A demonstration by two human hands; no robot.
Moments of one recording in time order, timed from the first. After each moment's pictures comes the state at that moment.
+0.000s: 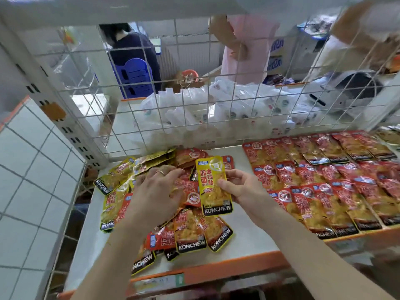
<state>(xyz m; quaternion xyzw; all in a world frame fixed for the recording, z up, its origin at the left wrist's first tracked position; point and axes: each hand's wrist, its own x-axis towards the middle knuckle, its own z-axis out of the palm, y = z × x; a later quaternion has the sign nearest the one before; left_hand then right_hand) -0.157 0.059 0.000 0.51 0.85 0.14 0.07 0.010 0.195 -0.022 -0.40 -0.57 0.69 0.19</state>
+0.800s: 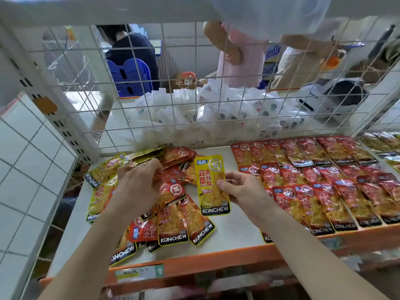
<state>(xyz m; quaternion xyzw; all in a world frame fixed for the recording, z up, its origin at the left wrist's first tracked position) -0.154 0.058 -0.002 0.48 0.85 0.22 0.01 0.048 0.204 -0.009 -0.37 -0.56 0.72 0.18</state>
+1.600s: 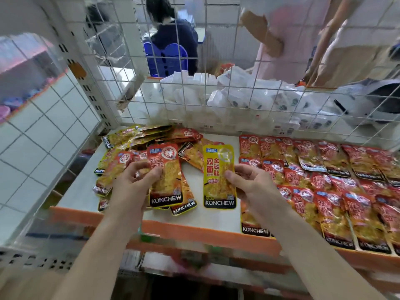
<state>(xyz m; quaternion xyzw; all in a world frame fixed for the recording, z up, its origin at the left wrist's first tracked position) -0.033 0.037 0.007 0.01 0.65 0.71 0.25 0.106 0.231 -0.006 -0.27 -0.55 0.78 0.13</state>
